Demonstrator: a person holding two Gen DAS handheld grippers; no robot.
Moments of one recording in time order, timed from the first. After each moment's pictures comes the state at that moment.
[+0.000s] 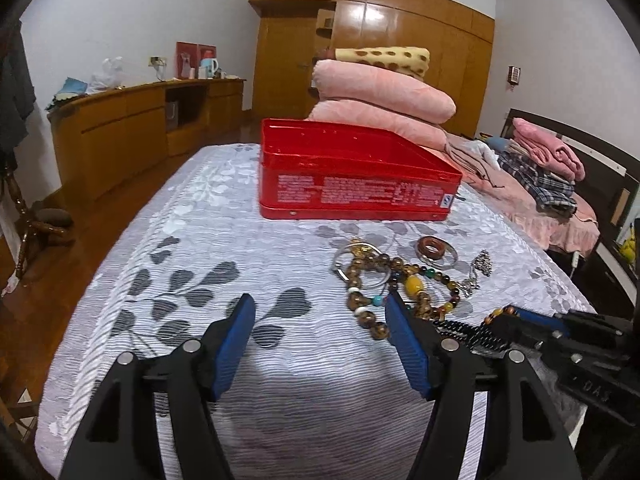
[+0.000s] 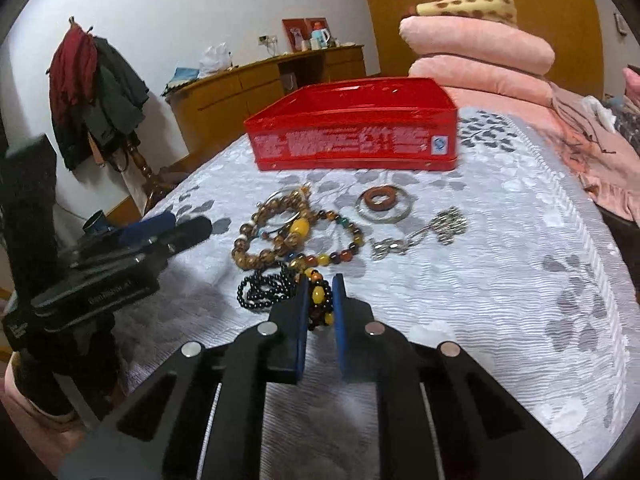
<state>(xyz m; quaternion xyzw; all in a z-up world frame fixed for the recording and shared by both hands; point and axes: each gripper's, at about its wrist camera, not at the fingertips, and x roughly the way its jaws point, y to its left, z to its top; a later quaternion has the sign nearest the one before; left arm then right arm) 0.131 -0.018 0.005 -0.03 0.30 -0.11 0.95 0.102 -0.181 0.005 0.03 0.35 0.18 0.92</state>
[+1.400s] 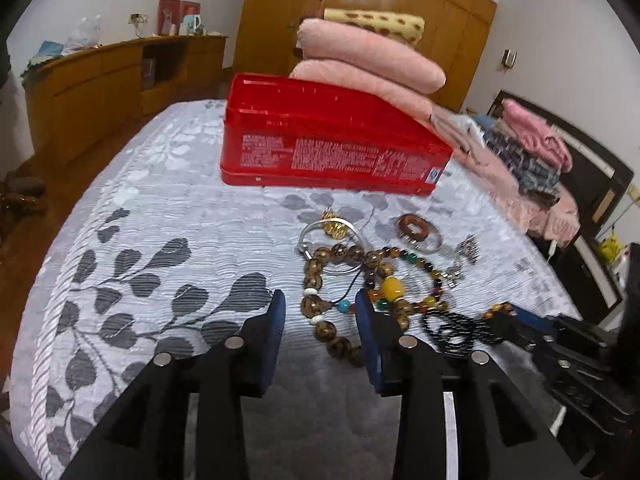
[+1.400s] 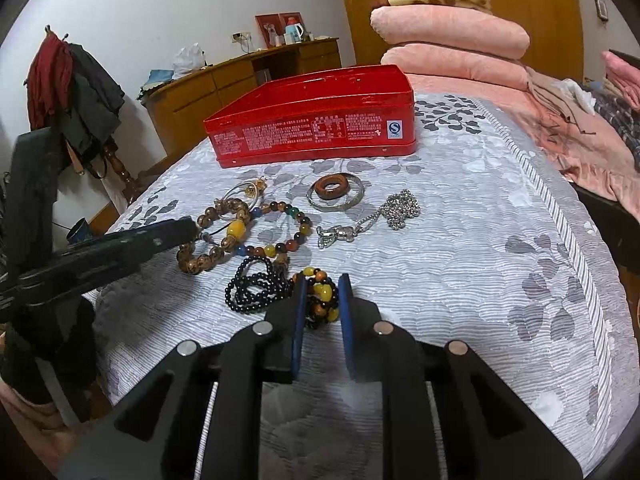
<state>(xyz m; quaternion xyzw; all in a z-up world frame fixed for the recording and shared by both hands) 0.164 -0.028 -0.007 -0.05 0.38 -0.15 0.91 0.108 -0.203 -0.004 0.04 0.37 0.15 0.92</state>
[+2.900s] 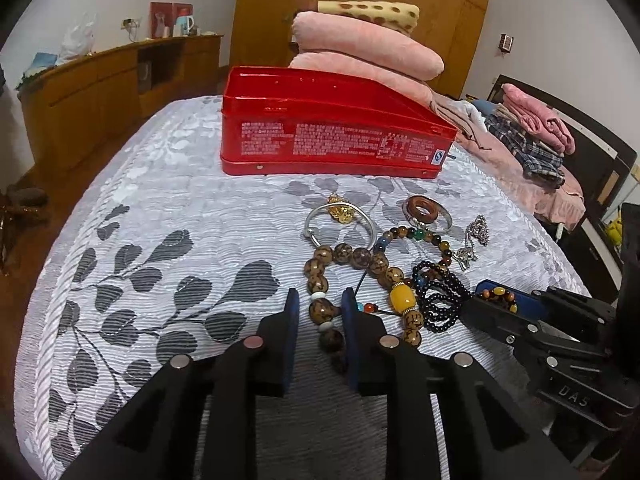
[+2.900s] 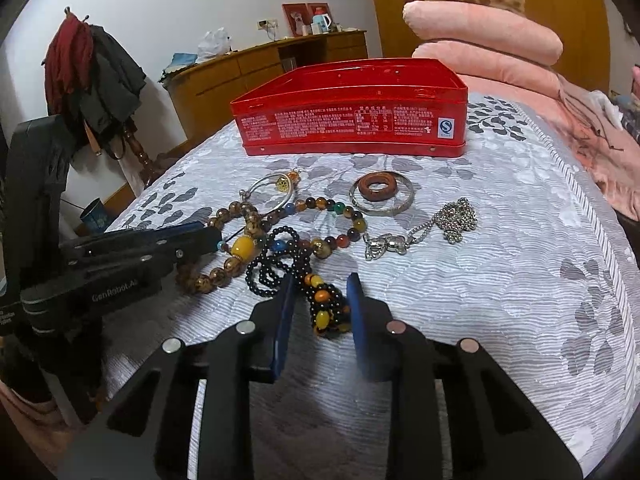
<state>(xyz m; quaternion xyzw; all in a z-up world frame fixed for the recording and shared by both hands) 0.162 -0.028 -0.012 -0.02 0.39 -0.15 0.91 0.125 -0.176 -0.012 0.02 0.38 0.19 0.91</state>
